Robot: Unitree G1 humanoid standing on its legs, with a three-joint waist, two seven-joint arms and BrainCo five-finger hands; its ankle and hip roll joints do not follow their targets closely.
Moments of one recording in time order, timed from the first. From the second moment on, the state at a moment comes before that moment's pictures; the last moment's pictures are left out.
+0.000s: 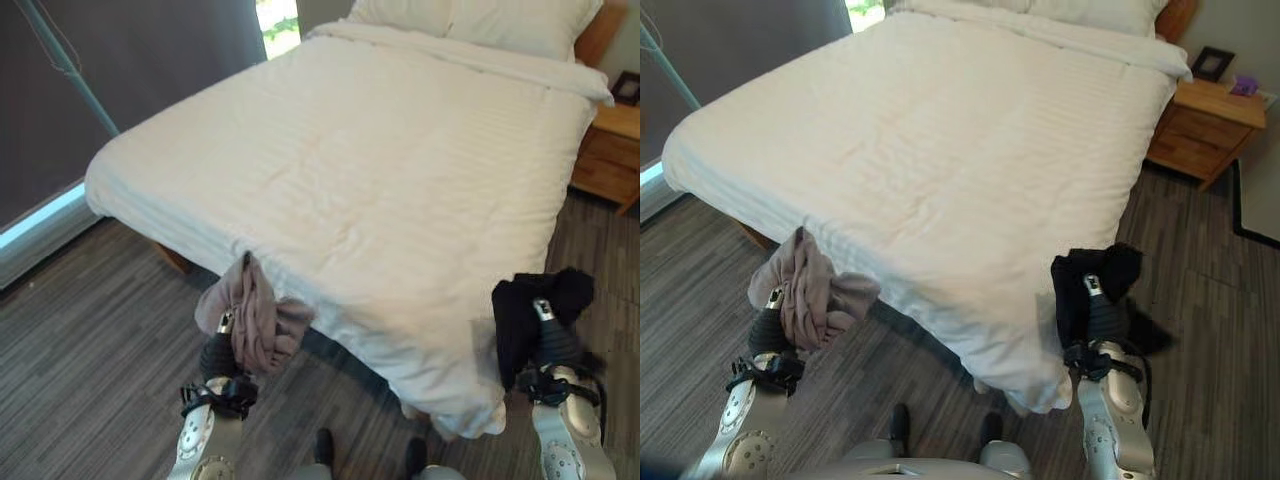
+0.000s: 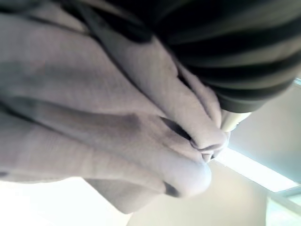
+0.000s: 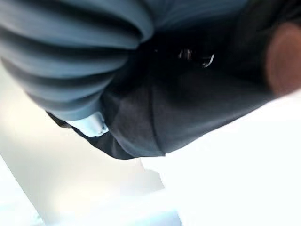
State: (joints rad) left arm 0.30 0.23 0.03 -0.17 -0.76 -0.07 0.09; right arm 0.25 -0.23 -0.07 -0.12 0.57 -0.13 -0.07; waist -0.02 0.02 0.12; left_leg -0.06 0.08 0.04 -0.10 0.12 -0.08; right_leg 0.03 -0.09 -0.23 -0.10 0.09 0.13
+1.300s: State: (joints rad) left arm 0.34 0.23 0.28 0.01 -0.53 -0.13 0.29; right arm 0.12 -0.40 -0.12 0.02 0.48 -0.07 -0.03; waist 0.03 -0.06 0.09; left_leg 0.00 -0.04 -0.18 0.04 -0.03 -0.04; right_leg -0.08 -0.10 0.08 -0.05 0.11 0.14
